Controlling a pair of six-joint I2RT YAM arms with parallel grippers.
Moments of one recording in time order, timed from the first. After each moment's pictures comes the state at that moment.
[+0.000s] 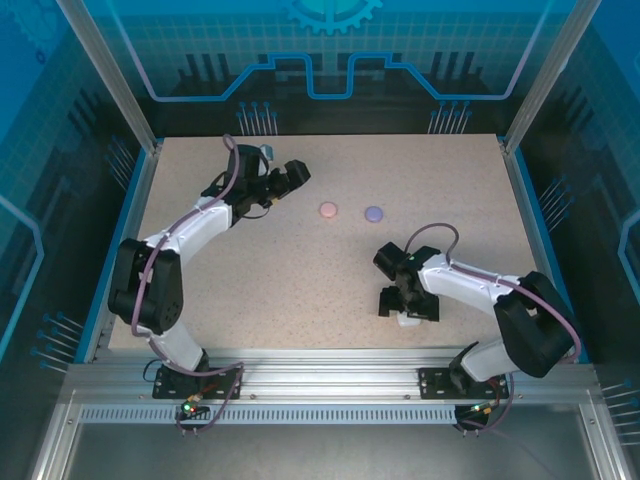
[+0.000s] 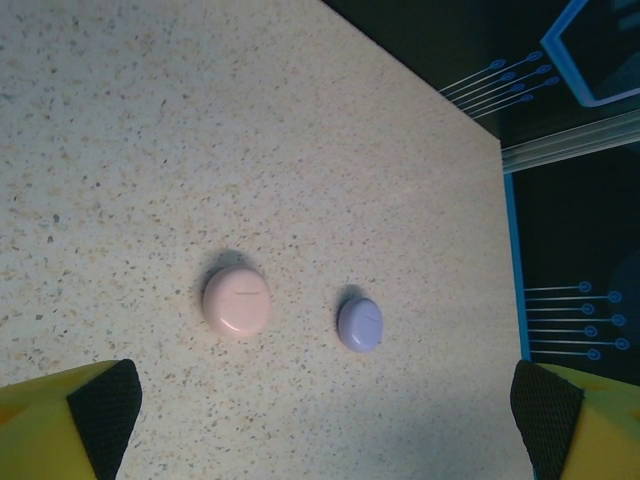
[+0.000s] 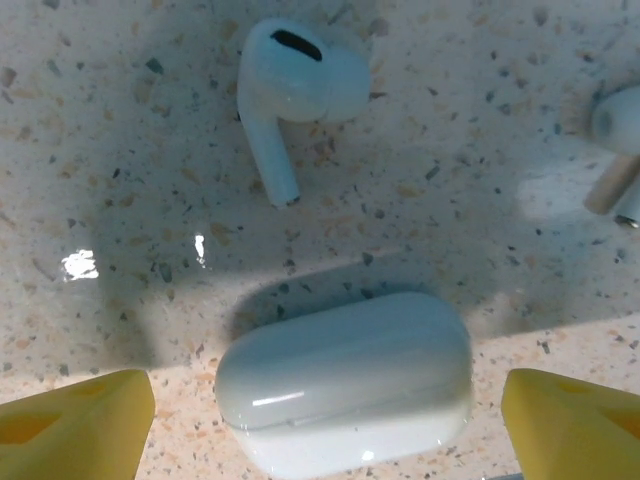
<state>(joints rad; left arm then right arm) -0.26 1.68 1.24 -0.14 0.34 -0.79 0.64 1.45 0.76 -0.95 0.05 0.82</state>
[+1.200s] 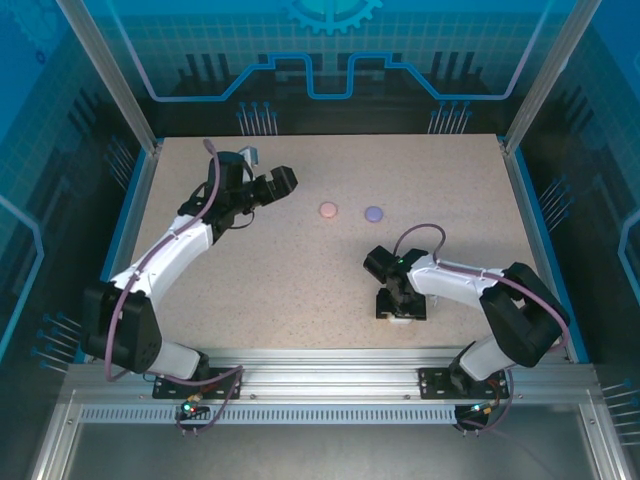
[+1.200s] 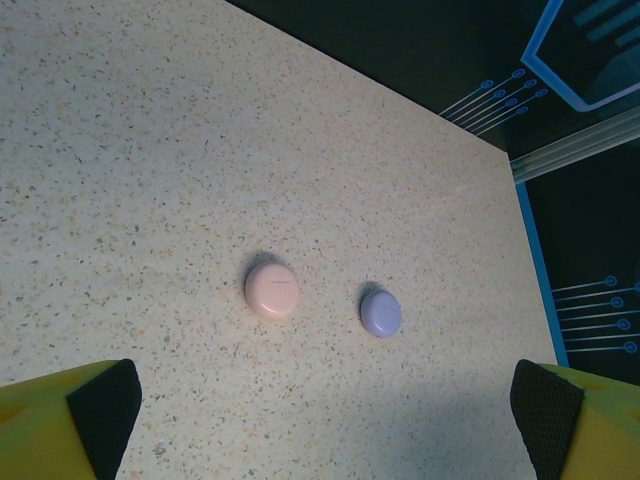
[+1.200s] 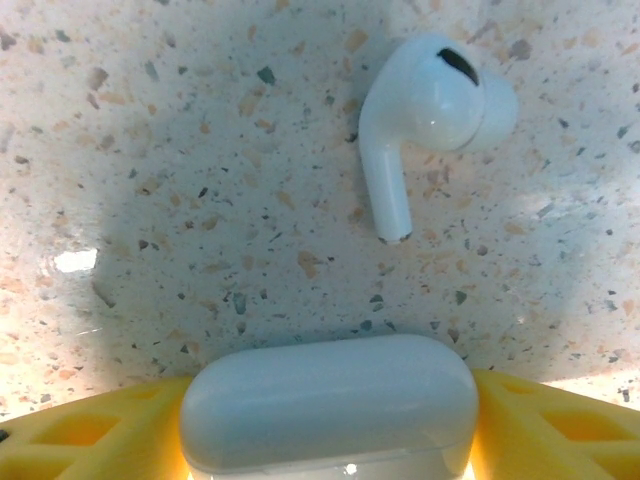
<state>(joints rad) -0.26 1.44 1.12 -0.23 0.24 -0.68 0.69 1.52 0.77 -0.88 0.07 0.82</state>
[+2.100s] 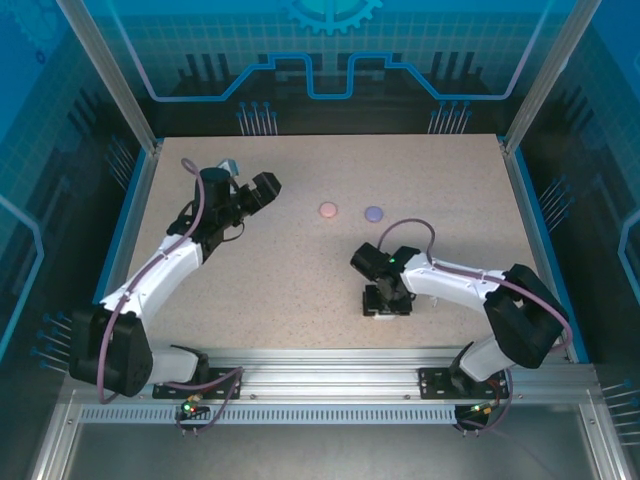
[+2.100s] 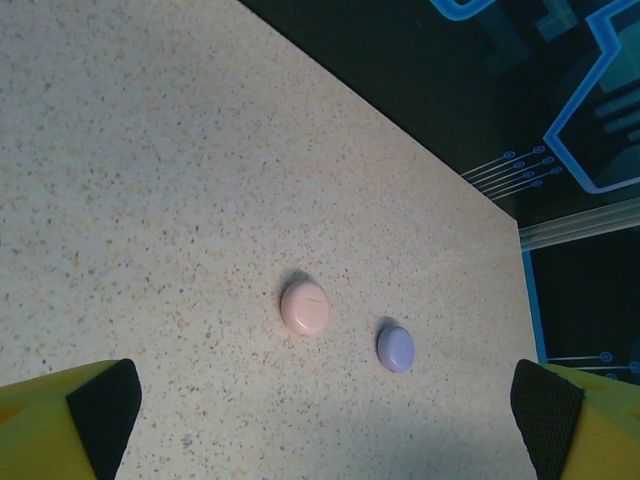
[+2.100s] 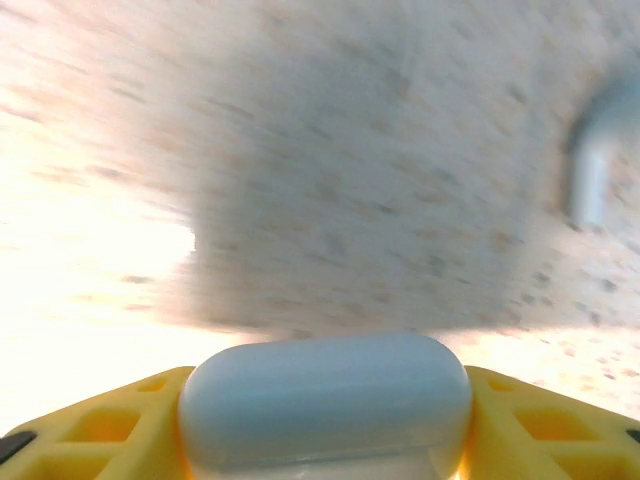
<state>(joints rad) -0.21 1.31 0.93 -0.12 0.16 -0.82 0.79 1.53 0.91 -0.89 0.02 0.81</state>
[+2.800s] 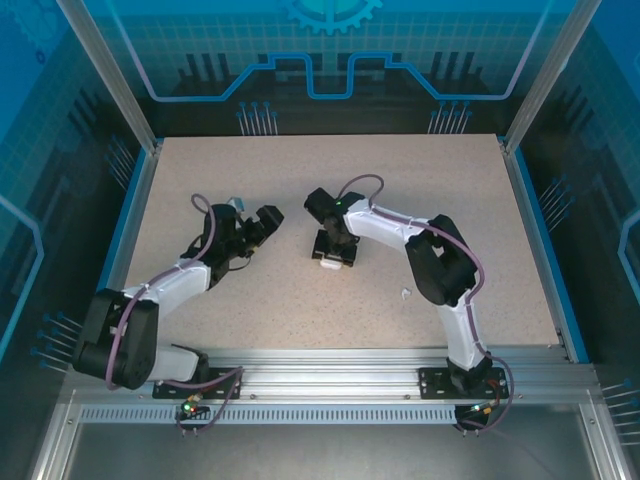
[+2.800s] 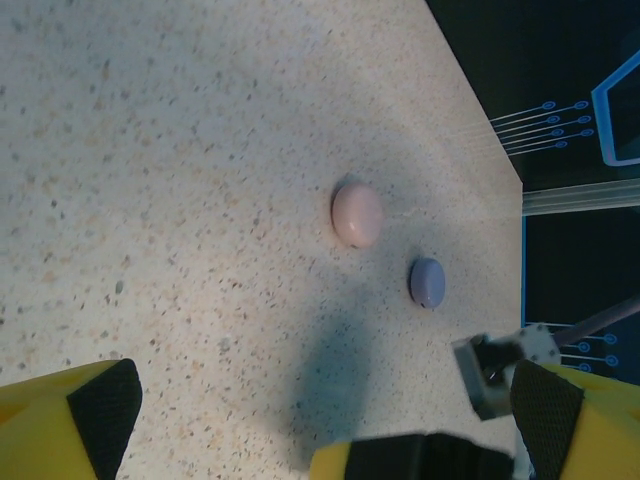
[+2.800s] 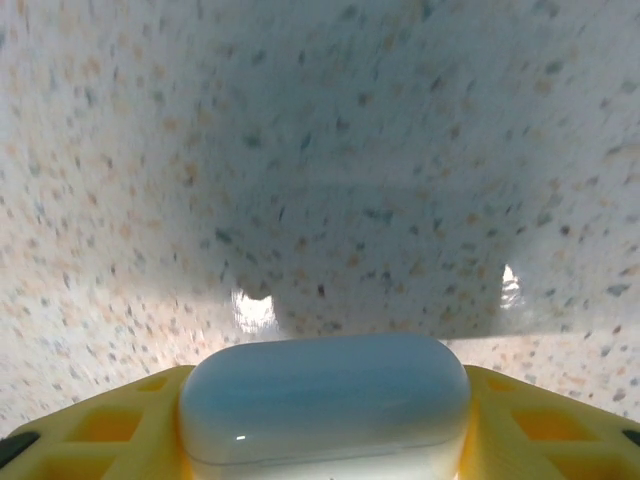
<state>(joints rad) -0.21 1.36 0.60 0.22 0.28 -1.01 0.70 2.12 1.63 -0.95 -0.07 0.95</state>
